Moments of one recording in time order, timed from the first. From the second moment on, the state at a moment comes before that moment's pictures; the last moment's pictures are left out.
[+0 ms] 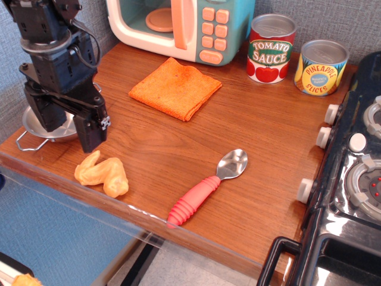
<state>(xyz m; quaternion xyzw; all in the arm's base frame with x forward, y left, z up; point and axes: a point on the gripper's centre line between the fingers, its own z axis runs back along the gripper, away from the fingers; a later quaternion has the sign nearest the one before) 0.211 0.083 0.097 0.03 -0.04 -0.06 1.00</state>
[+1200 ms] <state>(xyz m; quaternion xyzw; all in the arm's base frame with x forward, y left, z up) 0.350 0.090 0.072 -0.01 -0.06 0.01 1.00</state>
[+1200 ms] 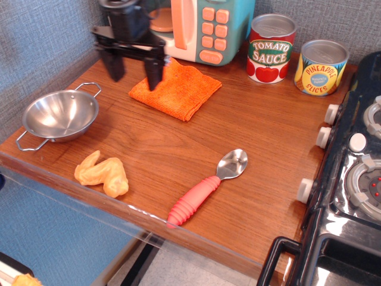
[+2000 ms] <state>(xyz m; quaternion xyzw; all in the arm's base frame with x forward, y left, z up) 0.405 0.086 0.020 0.00 -0.04 0.01 1.00</state>
